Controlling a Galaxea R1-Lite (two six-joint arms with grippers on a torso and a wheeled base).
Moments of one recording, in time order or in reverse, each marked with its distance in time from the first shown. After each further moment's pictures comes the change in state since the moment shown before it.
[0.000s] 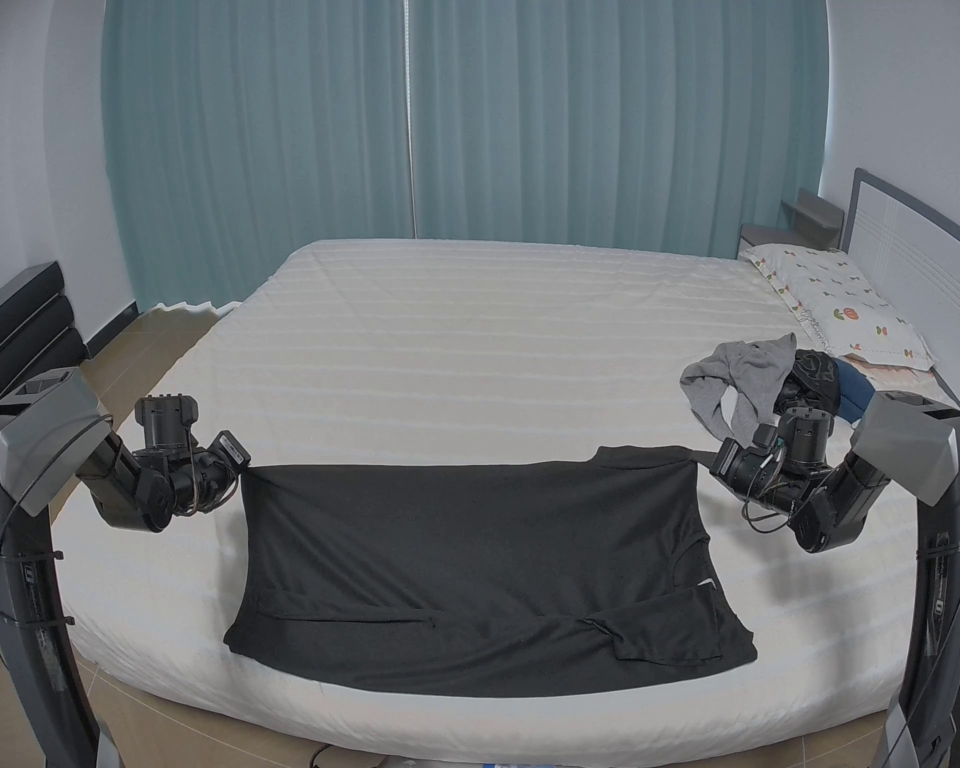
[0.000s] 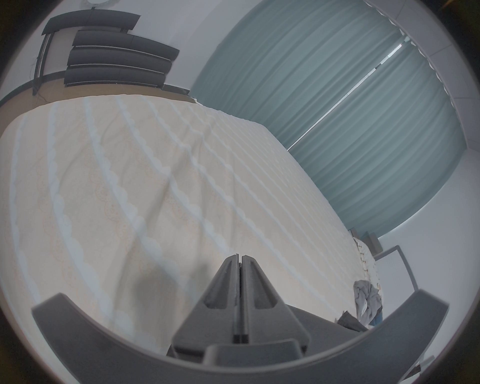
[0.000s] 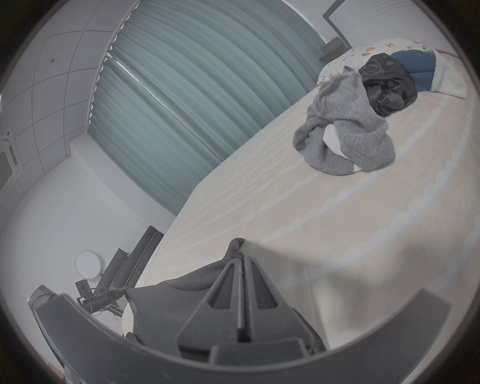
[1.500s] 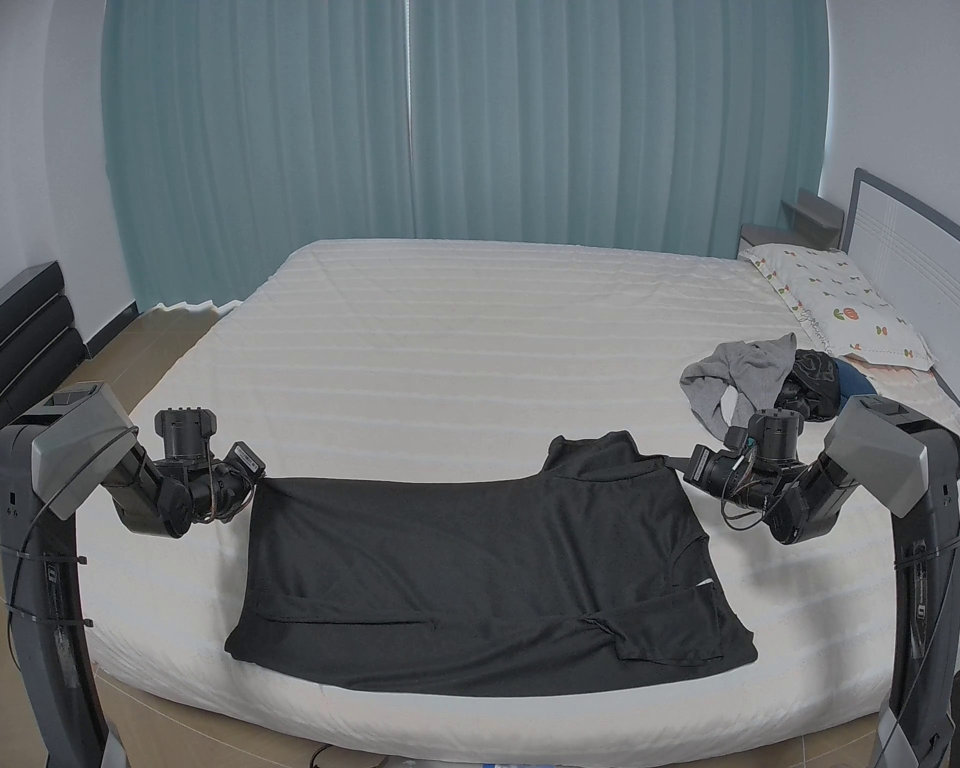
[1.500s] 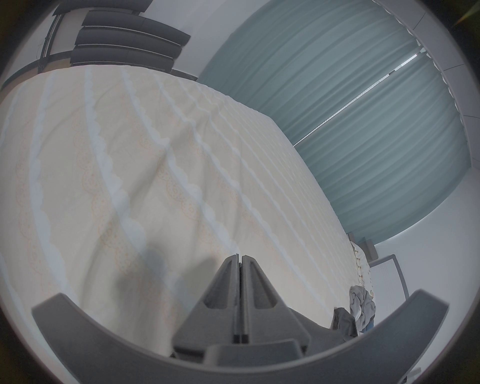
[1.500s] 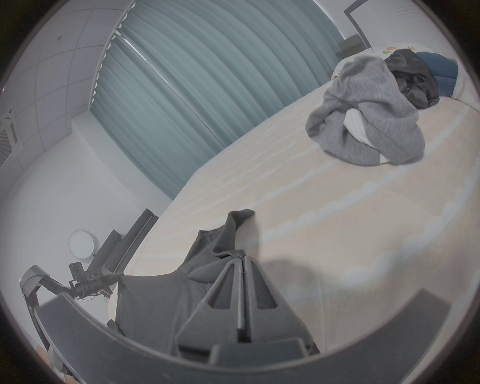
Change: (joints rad) left arm -0.015 0.107 -0.091 0.001 -0.020 -0.101; right arm 0.042 0.101 -0.184 0.116 0.001 -0.100
